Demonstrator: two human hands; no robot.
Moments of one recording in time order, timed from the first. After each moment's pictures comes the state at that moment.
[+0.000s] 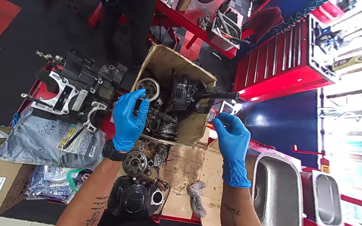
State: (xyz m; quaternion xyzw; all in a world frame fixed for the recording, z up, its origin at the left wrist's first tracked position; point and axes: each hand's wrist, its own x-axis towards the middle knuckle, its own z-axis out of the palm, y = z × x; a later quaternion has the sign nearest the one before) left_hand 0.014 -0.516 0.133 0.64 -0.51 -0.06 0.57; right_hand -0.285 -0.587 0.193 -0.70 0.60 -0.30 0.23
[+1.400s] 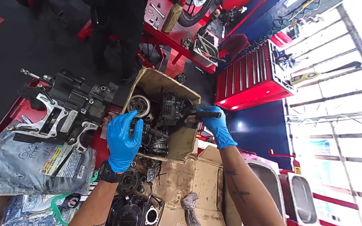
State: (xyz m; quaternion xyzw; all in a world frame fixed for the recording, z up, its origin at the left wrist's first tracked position) left_hand 0.005 -0.524 0.133 0.69 -0.50 0.00 0.52; right_hand -0.272 -0.724 0.188 -0.71 0.68 -0.01 0.15
